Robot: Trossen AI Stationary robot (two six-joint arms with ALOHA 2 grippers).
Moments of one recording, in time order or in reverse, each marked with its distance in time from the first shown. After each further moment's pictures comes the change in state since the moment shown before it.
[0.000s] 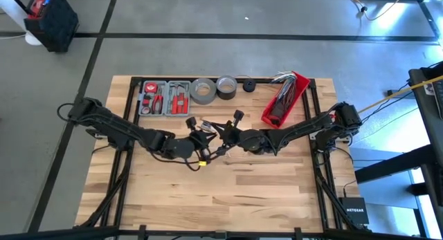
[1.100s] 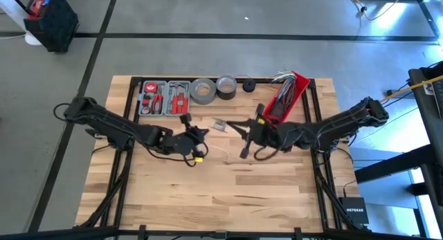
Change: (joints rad) left arm 0.027 -0.077 -0.002 -0.265 -0.012 0.006; right arm 0.119 -0.339 0.004 -0.147 -0.074 -0.026
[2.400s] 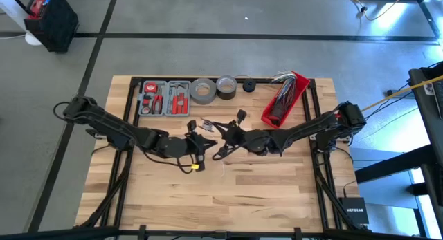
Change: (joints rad) left arm -0.059 0.003 0.002 0.264 0.189 -0.070; right arm -0.096 0.300 -0.004 0.175 0.098 0.024
